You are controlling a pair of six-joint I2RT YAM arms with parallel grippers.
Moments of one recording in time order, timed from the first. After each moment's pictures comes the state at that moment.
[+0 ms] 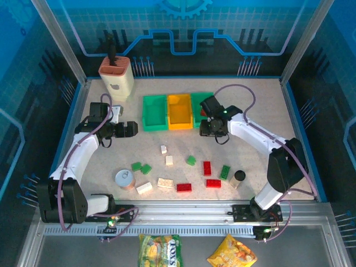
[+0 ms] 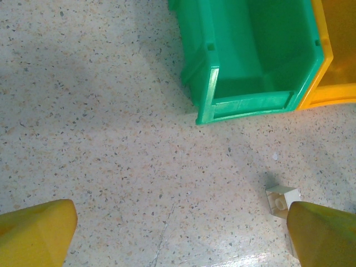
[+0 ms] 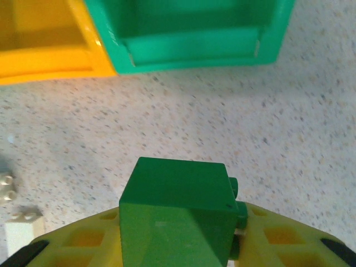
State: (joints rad) left arm 0.05 1.26 0.94 -0.63 0.28 -0.09; right arm 0.55 1.64 1.32 -0.86 0.09 0.55
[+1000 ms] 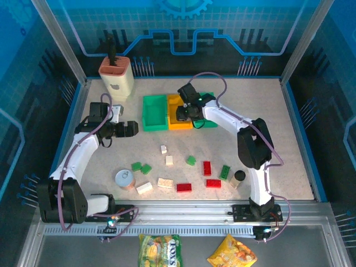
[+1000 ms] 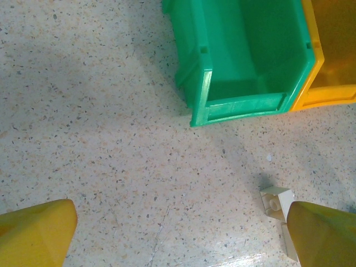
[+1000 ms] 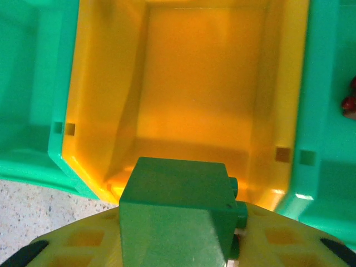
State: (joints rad) left arm 0.05 1.26 0.94 -0.62 0.30 -0.09; right arm 0.60 2.06 1.74 -0.71 0.04 0.49
